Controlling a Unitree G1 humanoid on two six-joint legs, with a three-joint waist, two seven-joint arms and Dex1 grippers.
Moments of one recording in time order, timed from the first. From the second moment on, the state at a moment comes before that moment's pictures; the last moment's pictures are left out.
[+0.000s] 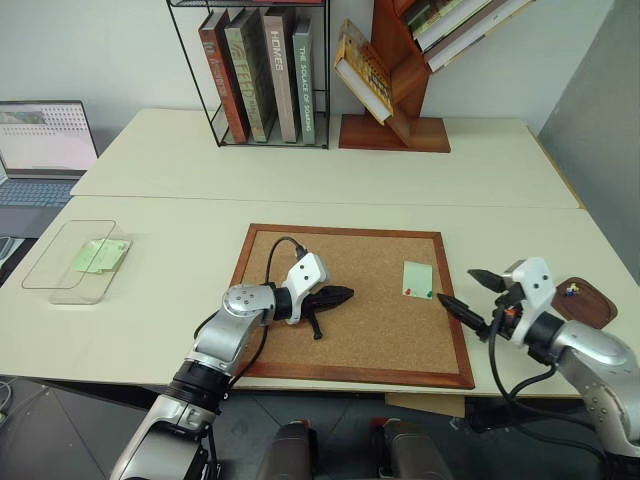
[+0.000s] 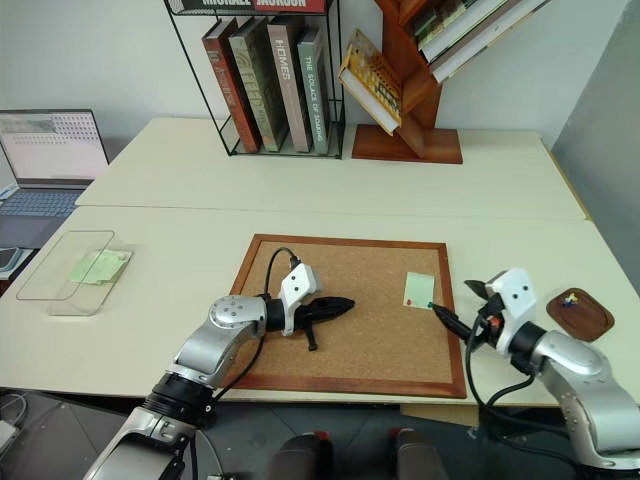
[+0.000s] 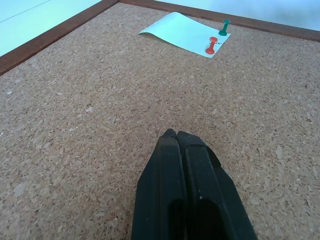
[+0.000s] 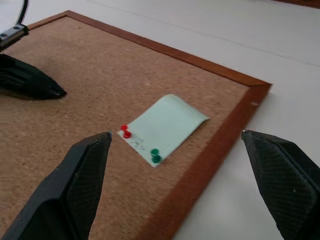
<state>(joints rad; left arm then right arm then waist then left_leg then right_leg) -0.42 0.39 -0.26 0.21 -0.15 0.20 -0.95 0.04 -0.57 -0.15 -0.43 0.44 0.56 0.63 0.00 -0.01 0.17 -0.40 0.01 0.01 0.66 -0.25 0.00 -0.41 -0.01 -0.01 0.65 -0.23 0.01</state>
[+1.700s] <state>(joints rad) -0.42 0.40 -0.27 0.18 -0.15 0.21 -0.97 -0.03 -0.49 -0.07 -0.31 0.37 0.38 0.63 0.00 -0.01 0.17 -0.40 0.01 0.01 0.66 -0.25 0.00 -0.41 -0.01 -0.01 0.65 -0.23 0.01</state>
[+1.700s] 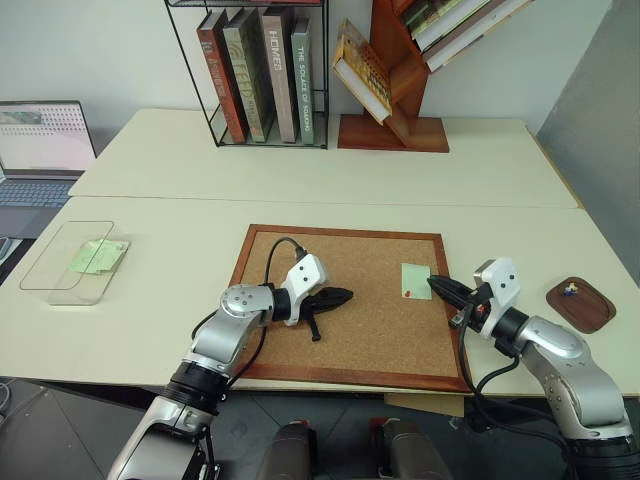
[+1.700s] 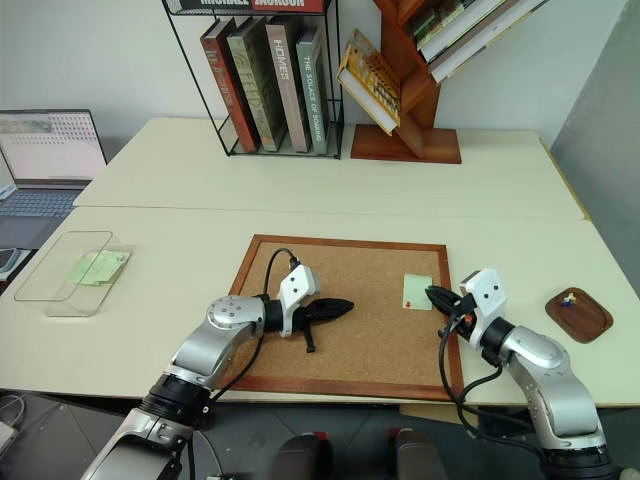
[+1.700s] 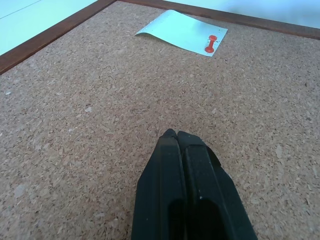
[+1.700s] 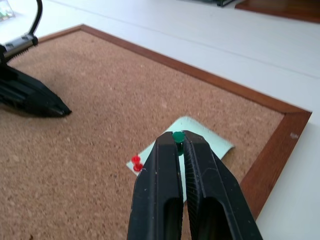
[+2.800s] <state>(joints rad) -0.42 0.41 -0.27 0.21 -0.14 0.17 -0.97 0.09 -0.63 -0.49 0.01 0.21 0.30 0.39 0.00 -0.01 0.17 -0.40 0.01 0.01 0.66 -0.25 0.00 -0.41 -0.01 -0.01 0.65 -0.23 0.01</state>
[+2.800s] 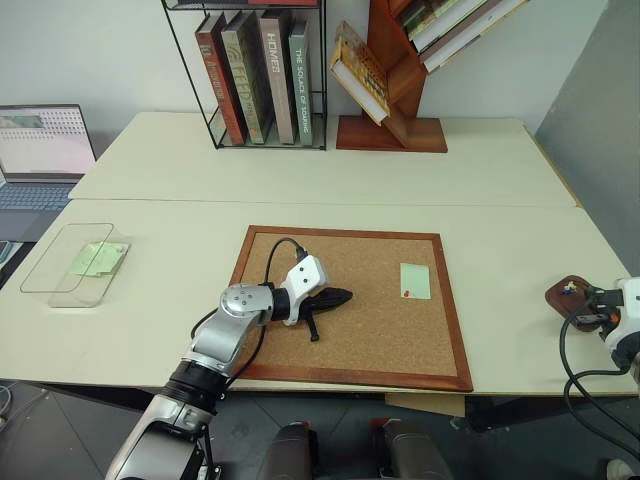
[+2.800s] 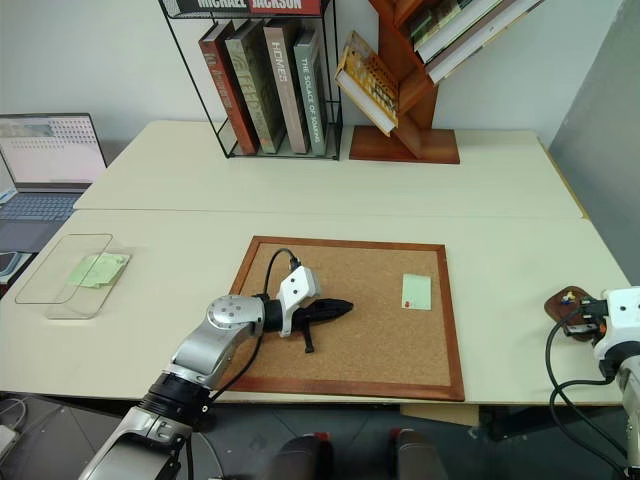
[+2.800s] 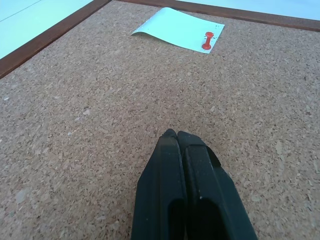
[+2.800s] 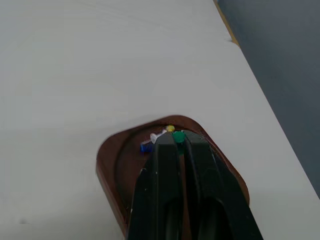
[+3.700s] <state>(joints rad) -0.42 0.41 -0.27 0.20 -0.13 0.17 -0.97 -0.02 -0.53 -0.55 -0.10 0.40 0.36 0.38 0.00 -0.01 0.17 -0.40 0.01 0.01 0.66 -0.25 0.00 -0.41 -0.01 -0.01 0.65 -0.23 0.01</state>
